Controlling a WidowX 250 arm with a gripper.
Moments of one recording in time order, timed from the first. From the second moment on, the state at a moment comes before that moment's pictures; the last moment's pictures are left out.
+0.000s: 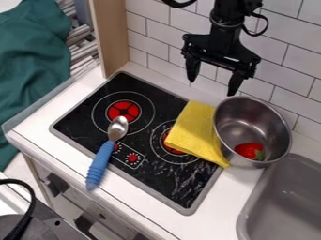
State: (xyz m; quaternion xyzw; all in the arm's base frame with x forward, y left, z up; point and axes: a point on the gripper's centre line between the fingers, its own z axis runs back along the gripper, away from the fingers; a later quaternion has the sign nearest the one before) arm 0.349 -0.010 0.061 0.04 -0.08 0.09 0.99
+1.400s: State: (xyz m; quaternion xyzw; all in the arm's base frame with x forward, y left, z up) arm 0.355 -0.099 -0.017 0.02 0.01 0.07 1.00
